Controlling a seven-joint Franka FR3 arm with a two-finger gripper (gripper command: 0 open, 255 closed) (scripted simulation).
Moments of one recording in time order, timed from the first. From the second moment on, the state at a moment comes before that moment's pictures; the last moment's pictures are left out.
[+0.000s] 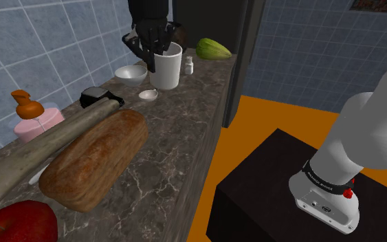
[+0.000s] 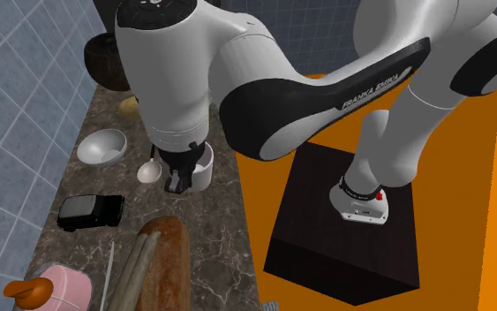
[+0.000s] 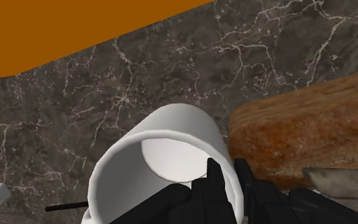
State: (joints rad) arm 0.24 -0.09 0.47 -1.75 -0.10 1.76 0.55
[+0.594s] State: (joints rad) arm 0.35 0.01 0.60 -1.64 -0.16 1.70 0.80
